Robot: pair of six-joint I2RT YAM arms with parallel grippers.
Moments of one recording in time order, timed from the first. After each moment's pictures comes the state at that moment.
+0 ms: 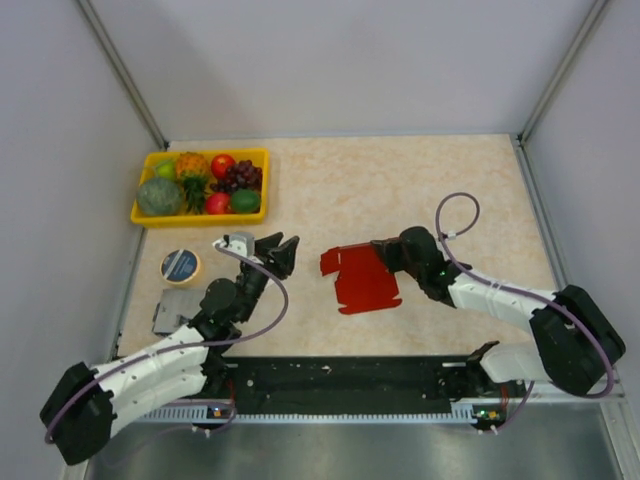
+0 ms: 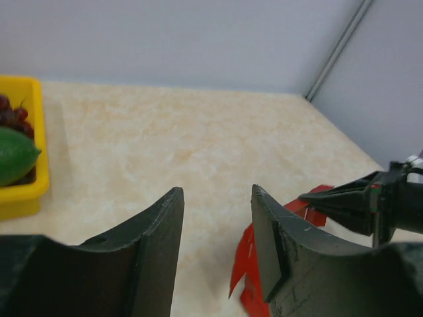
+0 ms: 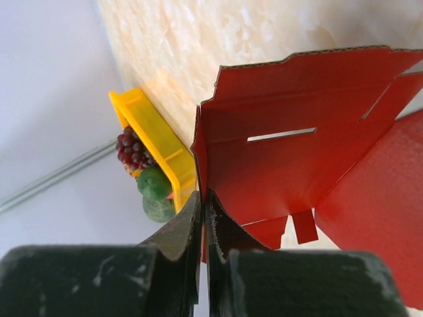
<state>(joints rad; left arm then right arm) -0.81 0.81 0.22 0.83 -0.35 -0.20 0.64 1.31 0.60 0.08 0.24 1.87</state>
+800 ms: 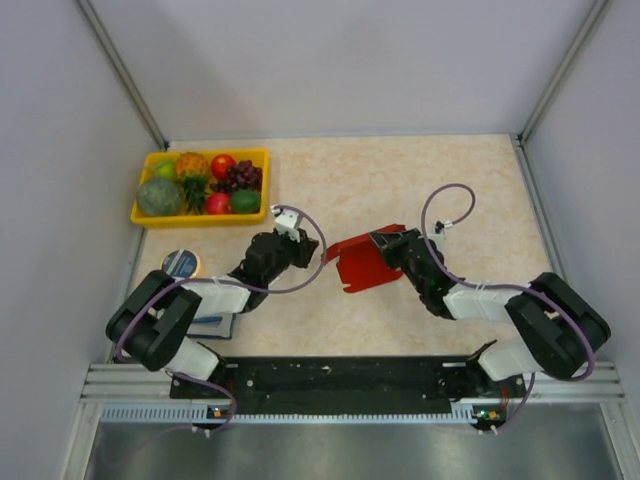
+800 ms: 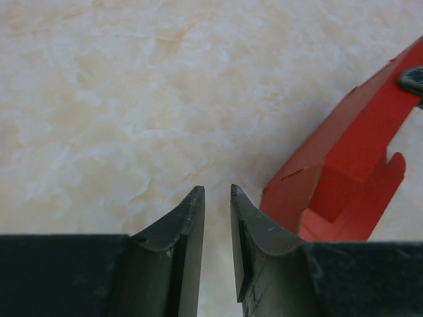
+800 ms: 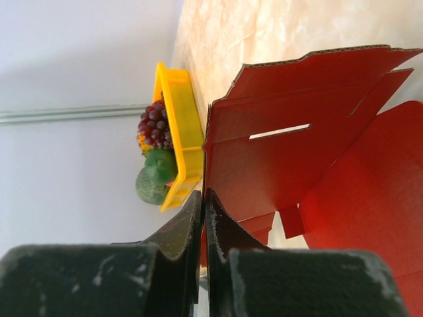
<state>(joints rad) -0.58 1.45 0.44 0.75 0.02 -0.23 0.64 1.39 0.40 0.73 0.28 1.48</state>
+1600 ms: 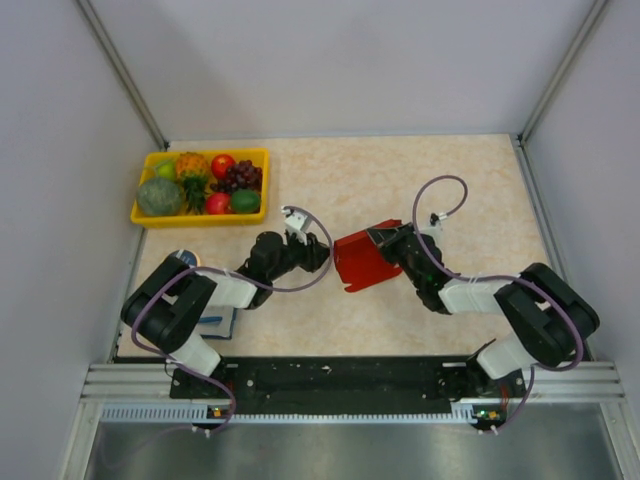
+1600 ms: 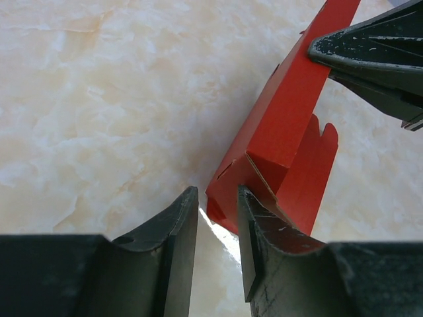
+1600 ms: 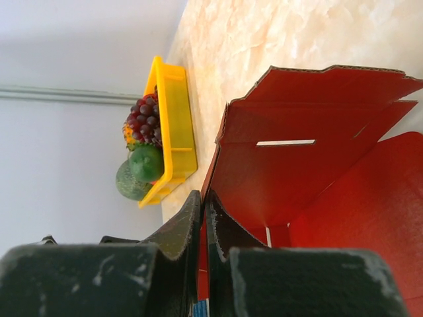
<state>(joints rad) -0.57 1.59 0.48 0.88 0.27 -0.27 0.63 1.47 0.44 0.80 0.25 1.32</state>
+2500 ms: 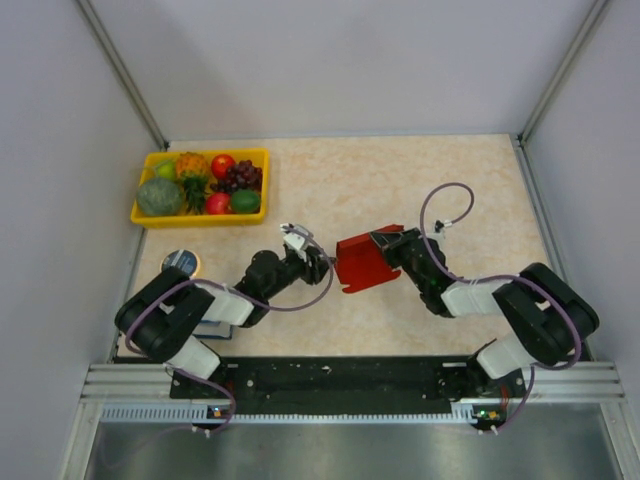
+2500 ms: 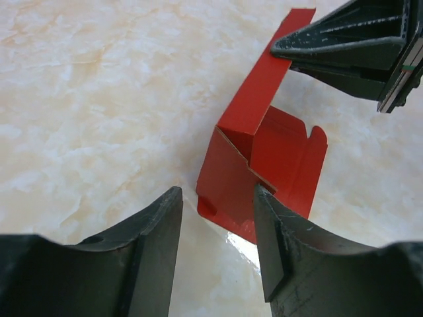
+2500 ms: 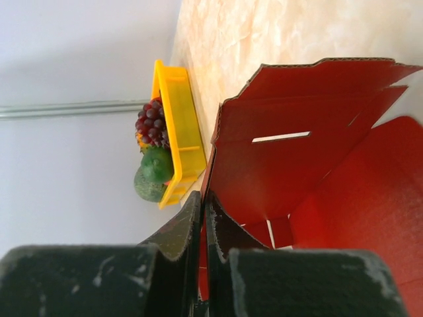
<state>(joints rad) -0.66 1.57 0.36 1.08 0.17 -0.15 0.60 1.51 0.38 0.88 0.21 1.44</state>
